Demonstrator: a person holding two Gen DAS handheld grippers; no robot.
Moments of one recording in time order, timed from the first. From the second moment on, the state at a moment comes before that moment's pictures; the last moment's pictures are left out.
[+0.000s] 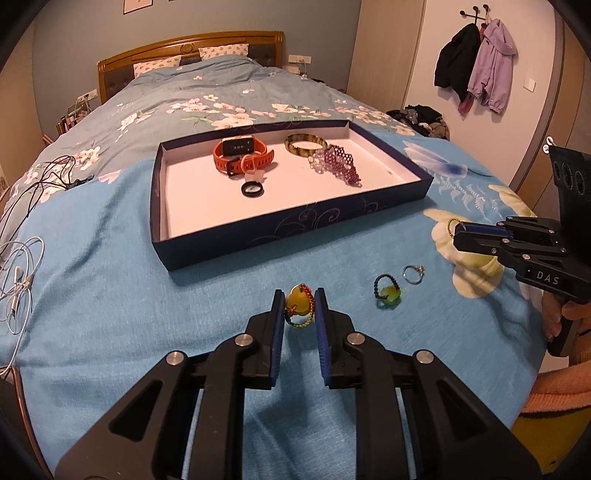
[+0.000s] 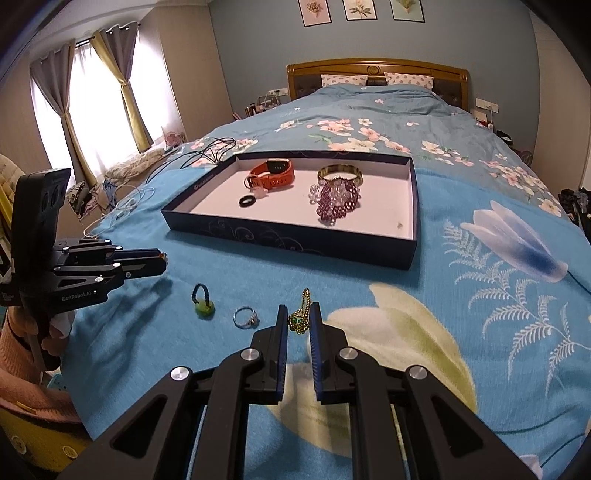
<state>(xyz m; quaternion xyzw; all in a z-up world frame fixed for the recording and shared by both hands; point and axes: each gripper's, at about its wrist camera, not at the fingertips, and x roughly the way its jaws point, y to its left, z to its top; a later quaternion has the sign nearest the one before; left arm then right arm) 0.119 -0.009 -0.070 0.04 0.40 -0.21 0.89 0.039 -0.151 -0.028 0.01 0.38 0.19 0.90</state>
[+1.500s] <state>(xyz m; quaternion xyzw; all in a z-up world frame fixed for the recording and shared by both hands) 0.135 -0.021 -0.029 0.04 0.34 -0.21 0.91 0.069 -0.137 0.001 0.00 0.34 0.21 0.92</state>
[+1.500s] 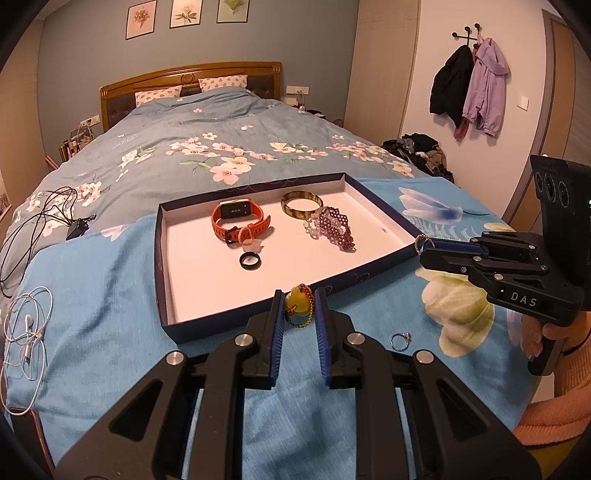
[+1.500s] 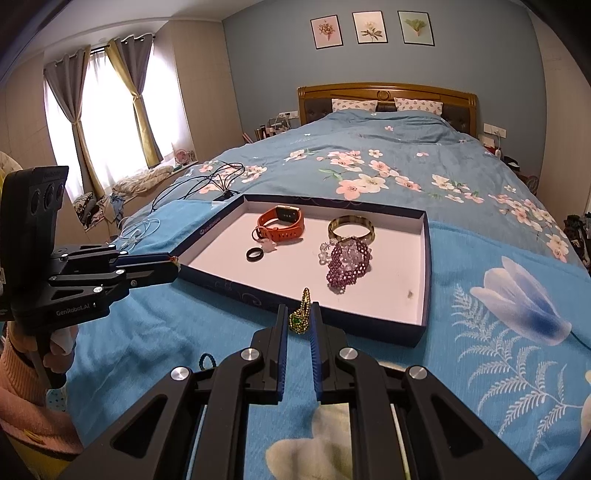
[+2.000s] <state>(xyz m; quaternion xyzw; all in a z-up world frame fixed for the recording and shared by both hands) 0.148 -0.026 -0.024 0.04 0.34 -0.21 0.92 0.083 -0.136 0.007 0.00 0.33 0.21 0.92</state>
